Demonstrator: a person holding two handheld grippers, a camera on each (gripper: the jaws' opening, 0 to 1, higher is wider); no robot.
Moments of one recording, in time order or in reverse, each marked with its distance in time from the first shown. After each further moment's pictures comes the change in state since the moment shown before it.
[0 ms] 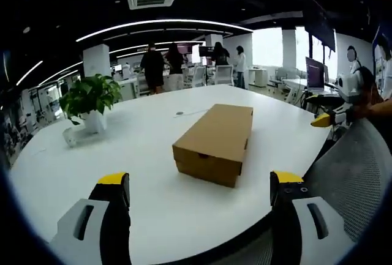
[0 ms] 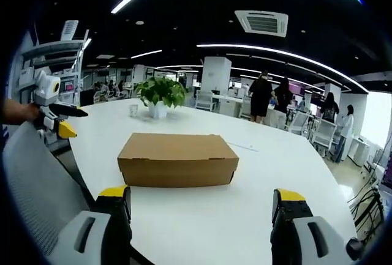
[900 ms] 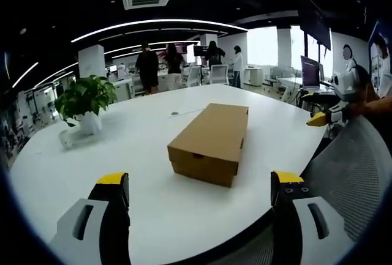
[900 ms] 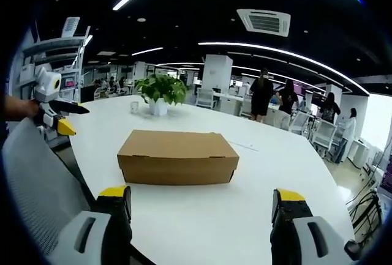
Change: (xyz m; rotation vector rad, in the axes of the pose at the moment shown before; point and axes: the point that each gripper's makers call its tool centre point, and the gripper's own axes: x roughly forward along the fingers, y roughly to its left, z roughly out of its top) left arm 0.003 -0.004 0.000 0.010 0.003 -0.035; right arm 0.001 0.000 -0.002 -0.019 0.023 0.003
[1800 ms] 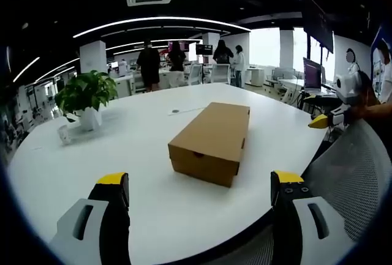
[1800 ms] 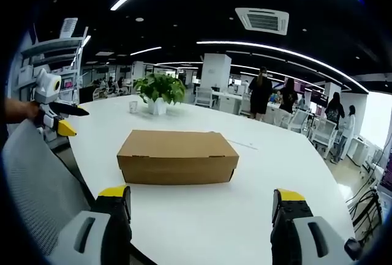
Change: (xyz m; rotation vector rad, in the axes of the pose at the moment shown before) left arm 0.002 0.004 -0.001 -0.030 0.011 0.000; right arm 0.000 0.000 0.001 0.011 0.011 -0.005
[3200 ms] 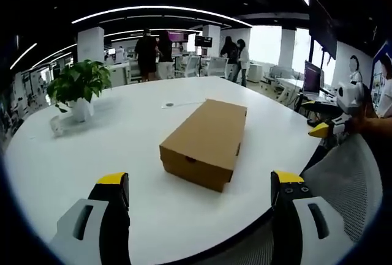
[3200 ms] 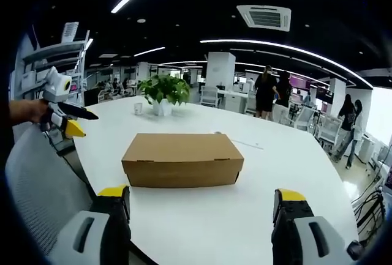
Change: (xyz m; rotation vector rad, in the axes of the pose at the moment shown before) left arm 0.021 -0.006 0.011 -0.068 0.079 -0.045; right arm 0.004 -0.001 0.010 0.020 0.008 0.049
